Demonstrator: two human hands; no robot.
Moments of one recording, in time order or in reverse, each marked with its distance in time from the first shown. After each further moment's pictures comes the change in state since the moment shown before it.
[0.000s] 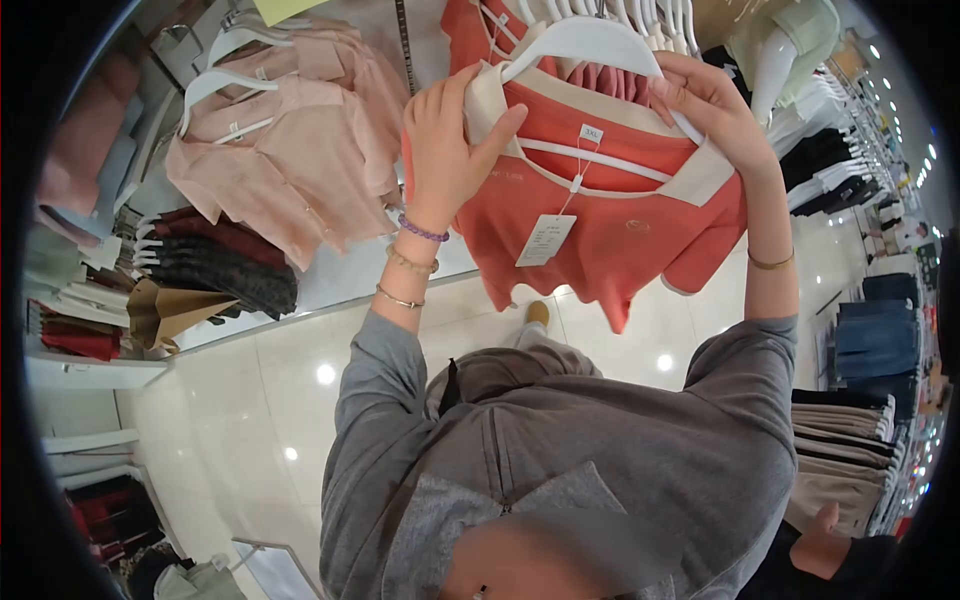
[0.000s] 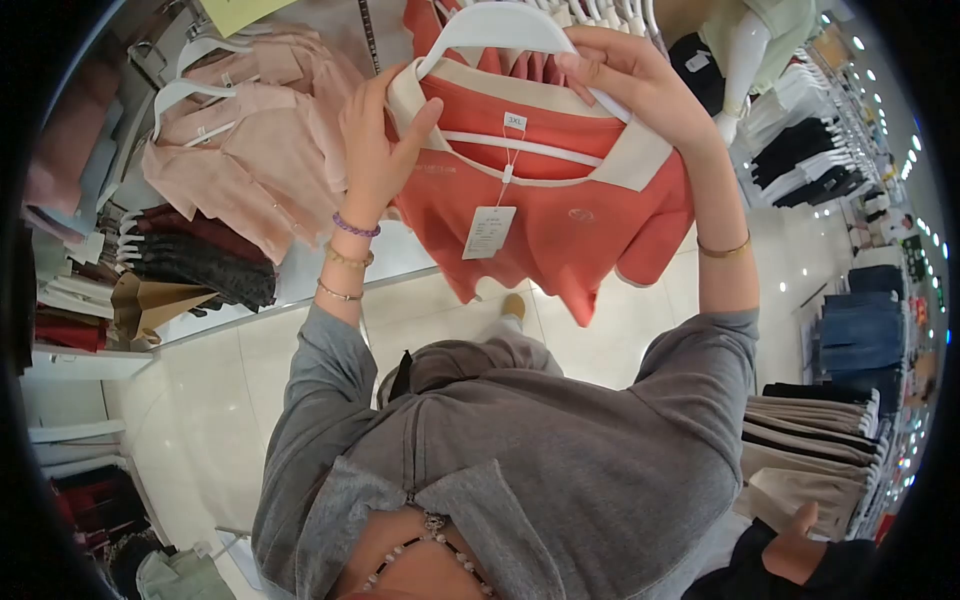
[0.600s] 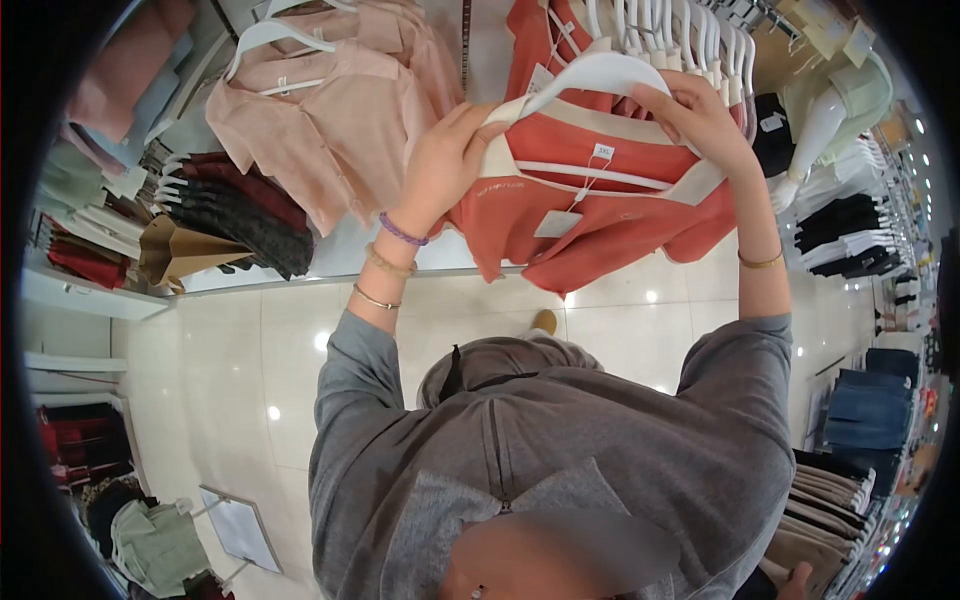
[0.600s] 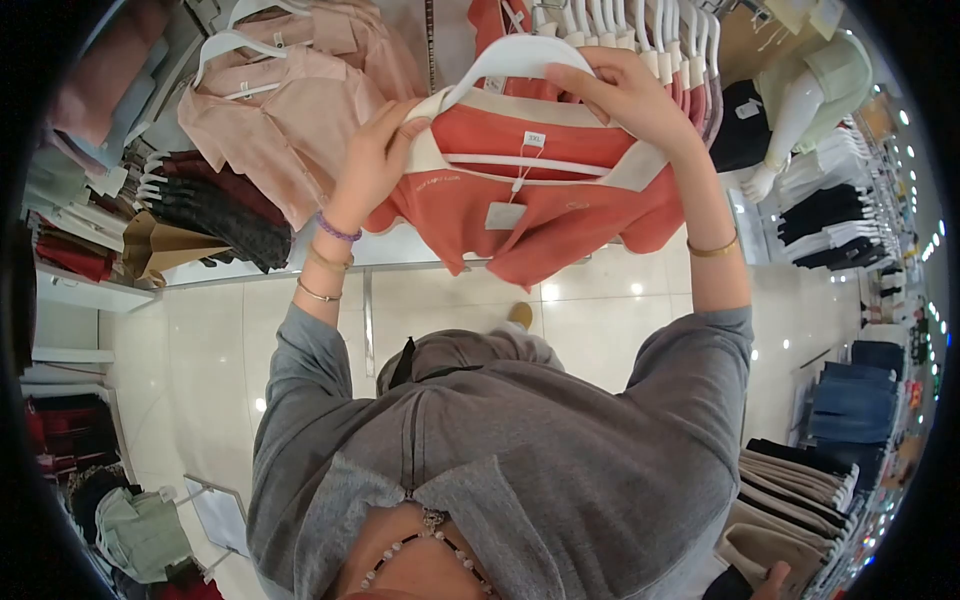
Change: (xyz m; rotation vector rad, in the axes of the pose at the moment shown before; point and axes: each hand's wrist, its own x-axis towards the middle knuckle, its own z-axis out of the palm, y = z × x) left_hand -0.017 -0.012 -0.044 -0.071 -0.196 -0.153; right_hand 0.043 0.033 0.014 -0.070 -0.046 0.100
